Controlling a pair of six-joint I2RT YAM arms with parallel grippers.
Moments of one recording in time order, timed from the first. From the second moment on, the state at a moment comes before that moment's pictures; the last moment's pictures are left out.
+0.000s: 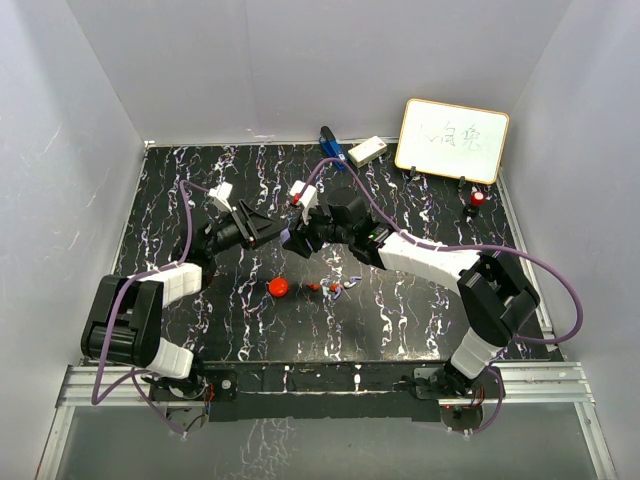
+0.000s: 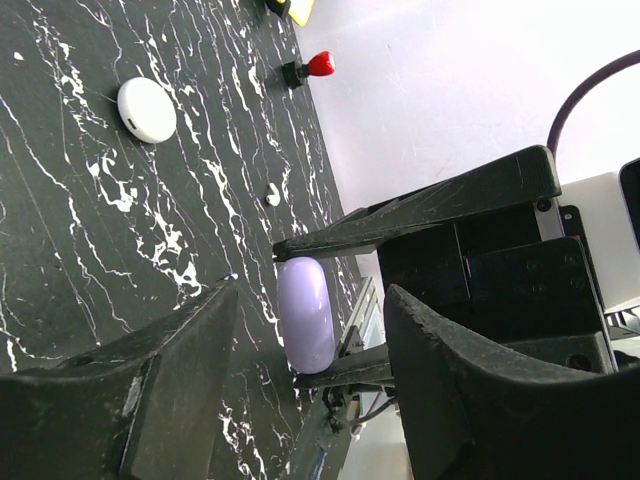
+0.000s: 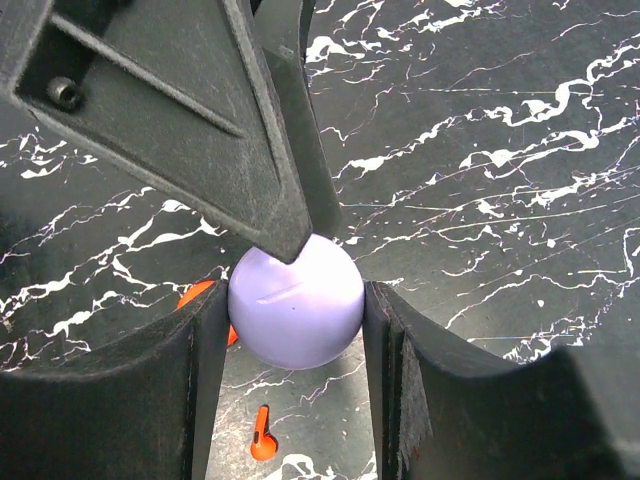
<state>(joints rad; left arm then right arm) -0.17 1.46 0.53 0.78 0.82 -1.06 0.75 1.65 1.10 0.18 -0.38 -0.13</state>
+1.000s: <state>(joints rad) -0.21 1.49 0.53 0.82 0.81 -1.07 0.74 1.65 1.10 0.18 -0.40 -0.13</state>
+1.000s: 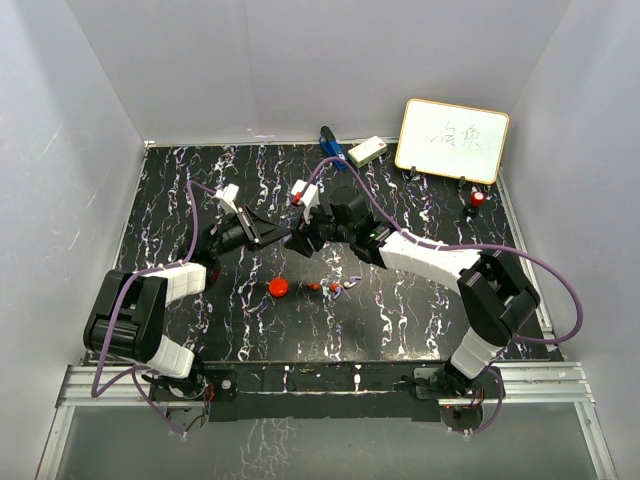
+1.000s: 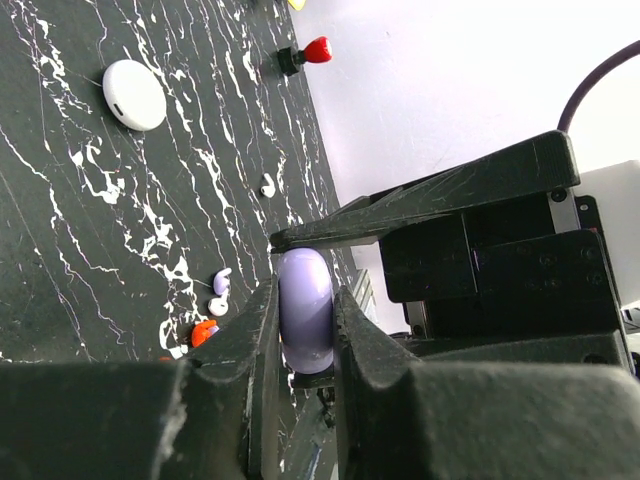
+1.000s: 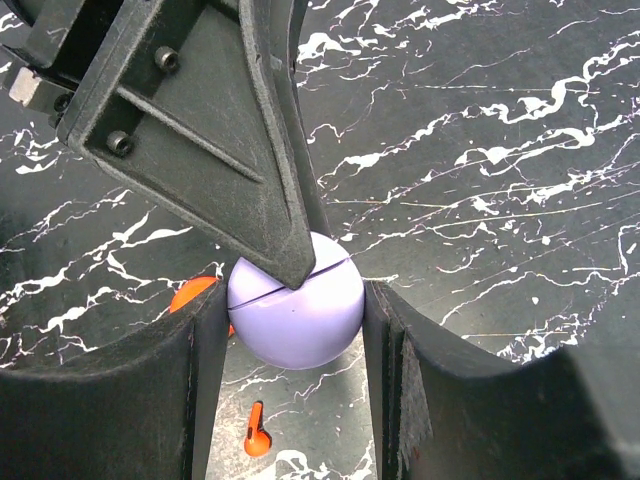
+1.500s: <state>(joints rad) -0.21 1.49 0.54 0.80 0.77 -1.06 0.67 1.62 1.09 0.17 -0.43 -0.05</state>
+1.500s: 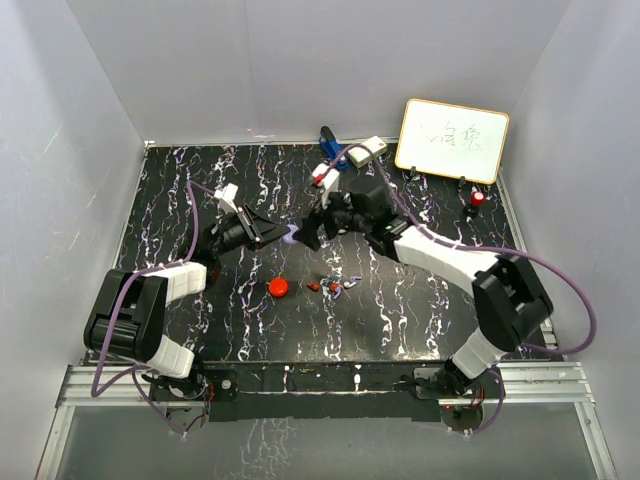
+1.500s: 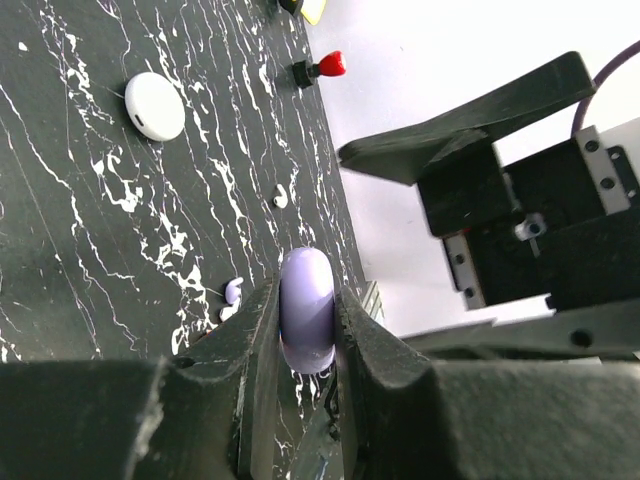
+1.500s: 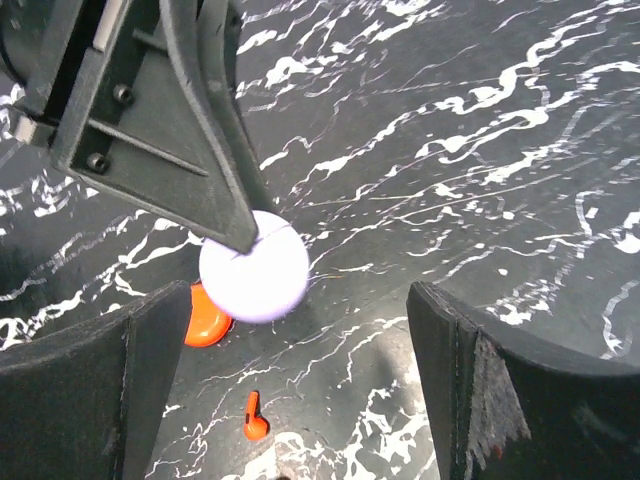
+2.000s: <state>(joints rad) -0.21 1.59 0.60 0.86 0.77 -1.11 0.55 1.48 1.05 0.17 -0.41 0.27</state>
